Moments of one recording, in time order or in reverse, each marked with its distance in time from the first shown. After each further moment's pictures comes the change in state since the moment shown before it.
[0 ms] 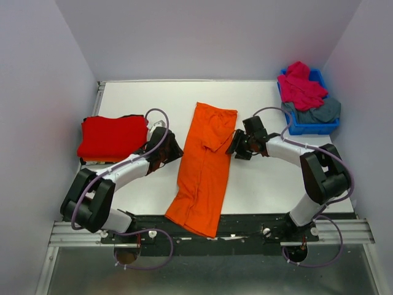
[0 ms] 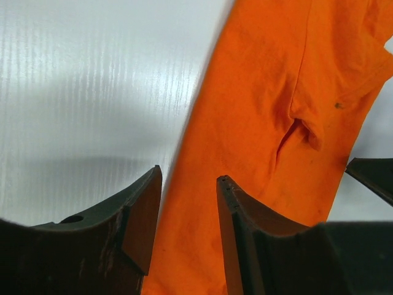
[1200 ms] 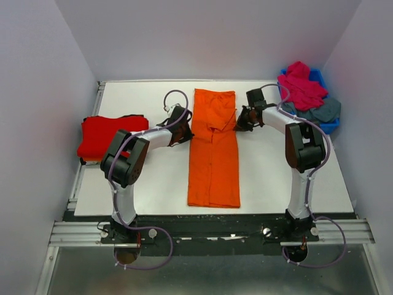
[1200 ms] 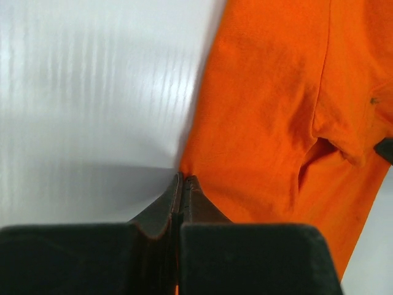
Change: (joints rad) left arm 0.019 0.531 0.455 -0.005 0.021 0.014; right arm -0.151 0.404 0.521 -0.159 -0.032 -0.087
